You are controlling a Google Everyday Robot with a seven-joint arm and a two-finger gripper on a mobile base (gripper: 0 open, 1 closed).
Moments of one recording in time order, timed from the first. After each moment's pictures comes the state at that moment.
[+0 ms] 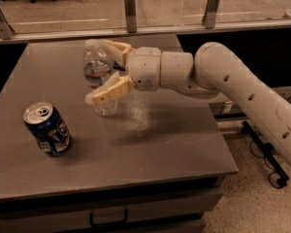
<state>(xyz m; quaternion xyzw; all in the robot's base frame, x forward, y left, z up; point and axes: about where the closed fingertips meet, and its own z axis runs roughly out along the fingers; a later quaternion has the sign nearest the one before) 0.542 0.106 0.957 -0.53 0.47 0.40 0.59</state>
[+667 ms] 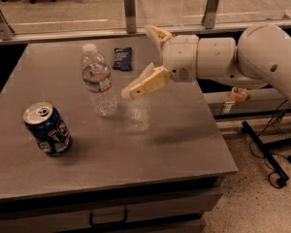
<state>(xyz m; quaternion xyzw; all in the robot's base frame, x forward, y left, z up) 0.555 0.026 0.969 -0.53 0.55 0.30 0.57</state>
